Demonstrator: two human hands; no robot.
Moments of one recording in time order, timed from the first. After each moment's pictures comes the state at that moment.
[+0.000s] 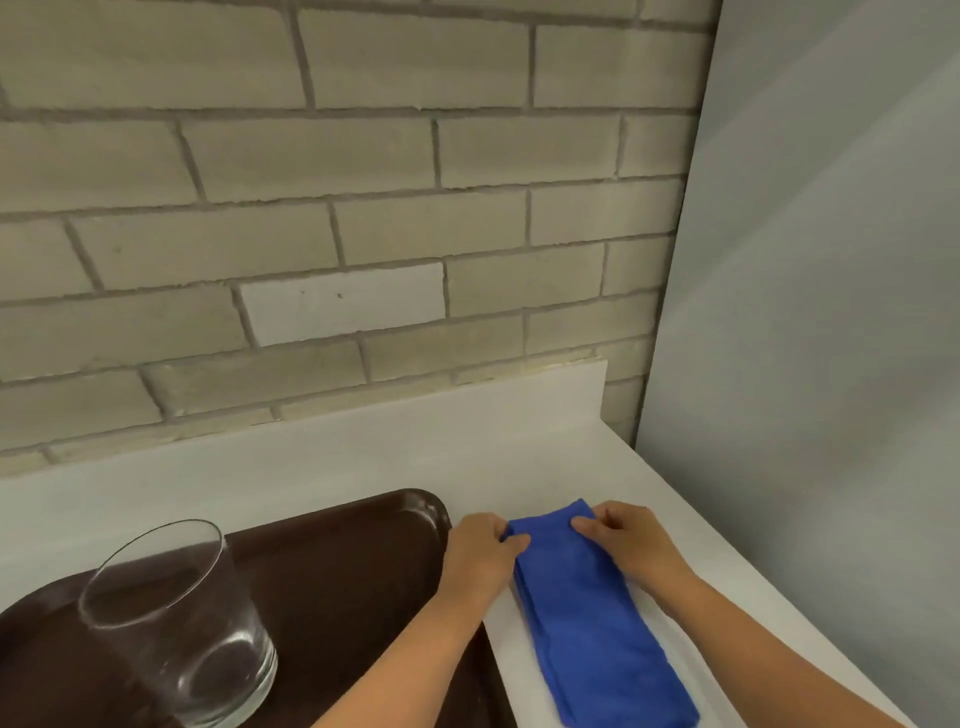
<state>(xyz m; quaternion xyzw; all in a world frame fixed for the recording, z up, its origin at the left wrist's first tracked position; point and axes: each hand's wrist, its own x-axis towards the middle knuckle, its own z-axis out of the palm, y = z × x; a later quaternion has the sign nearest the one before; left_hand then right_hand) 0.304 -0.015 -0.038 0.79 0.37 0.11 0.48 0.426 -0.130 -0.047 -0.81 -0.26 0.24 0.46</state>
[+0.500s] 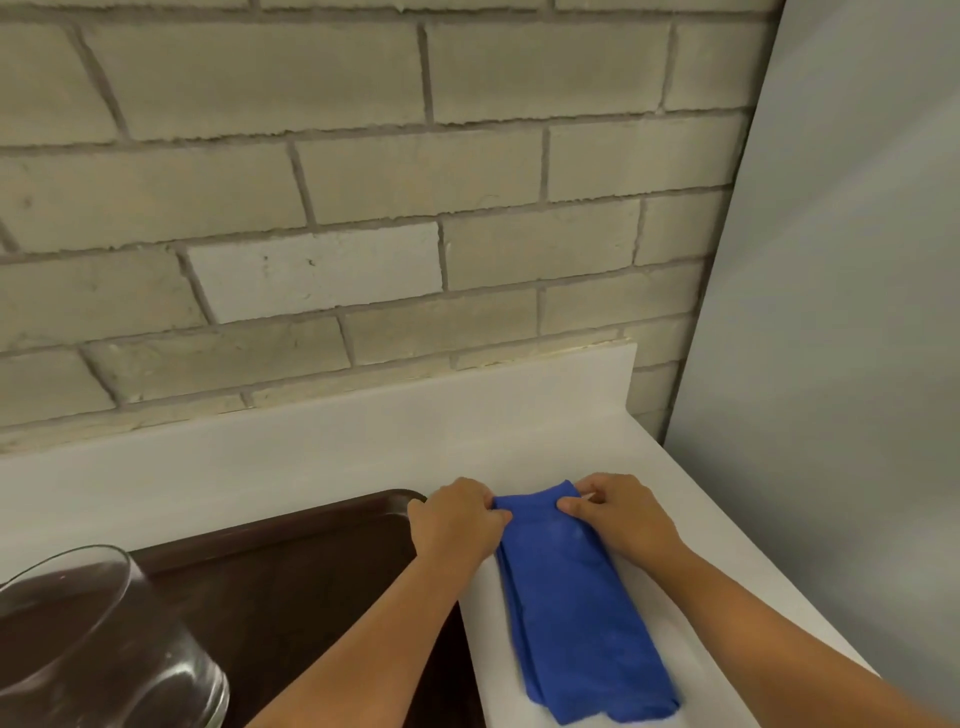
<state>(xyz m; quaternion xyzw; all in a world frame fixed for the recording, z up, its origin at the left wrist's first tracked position) 0.347 0.036 -0.049 0.89 0.41 0.04 0.20 0.475 -0.078 -0.068 -0.84 -0.33 0.21 0.36</state>
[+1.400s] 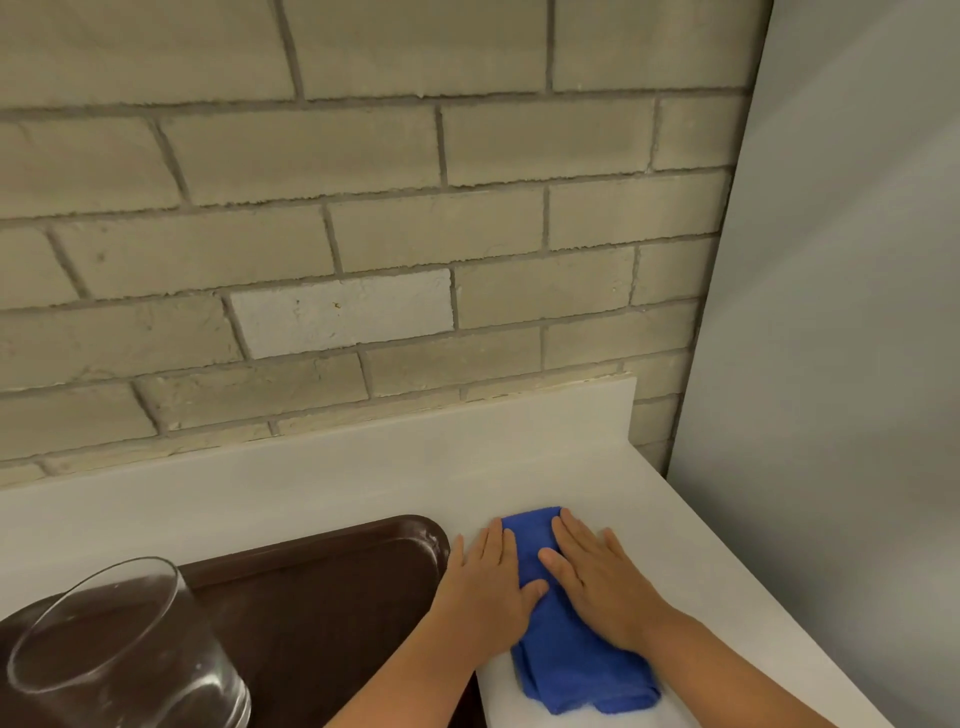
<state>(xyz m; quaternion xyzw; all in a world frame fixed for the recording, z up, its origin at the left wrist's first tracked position) 0.325 0.008 -0.066 0.96 0.26 -0.13 0.04 0.439 -0.090 -0.077 -0.83 -0.51 0.19 0.16</state>
